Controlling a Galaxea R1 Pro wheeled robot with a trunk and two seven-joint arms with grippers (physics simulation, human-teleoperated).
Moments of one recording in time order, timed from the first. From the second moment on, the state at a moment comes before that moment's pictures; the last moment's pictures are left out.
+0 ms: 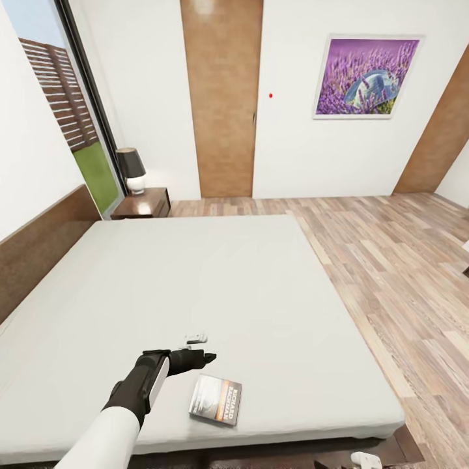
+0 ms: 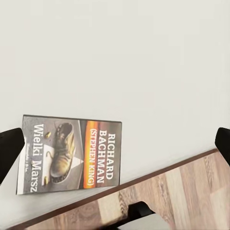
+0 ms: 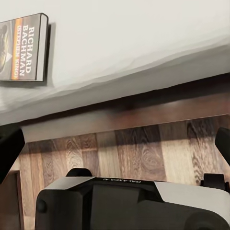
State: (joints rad) left arm -0.64 -0.14 0.18 -0.68 -0.15 0.54 -0.42; right arm -0.23 -0.19 -0.07 -0.40 -0.32 0.00 0.64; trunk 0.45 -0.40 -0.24
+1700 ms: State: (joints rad) left arm -0.64 -0.14 0.18 -0.67 -0.15 0.54 -0.42; right arm -0.23 -0.19 -0.07 -0.40 -0.31 0.00 0.64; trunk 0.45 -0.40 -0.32
